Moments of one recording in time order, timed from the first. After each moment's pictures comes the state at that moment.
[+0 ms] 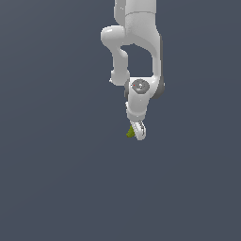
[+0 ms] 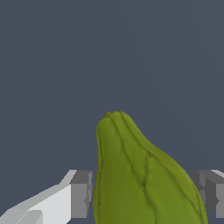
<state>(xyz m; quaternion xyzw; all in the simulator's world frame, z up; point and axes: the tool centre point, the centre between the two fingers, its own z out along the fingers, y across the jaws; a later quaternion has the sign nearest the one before) -0.087 0.076 0.042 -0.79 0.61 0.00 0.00</state>
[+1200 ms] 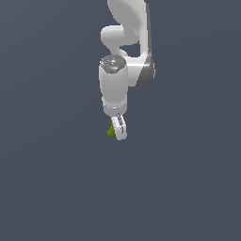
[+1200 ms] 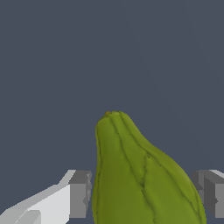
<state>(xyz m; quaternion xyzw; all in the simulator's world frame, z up) -0.020 -0.020 0.162 -0.79 0.61 0.00 0.00</state>
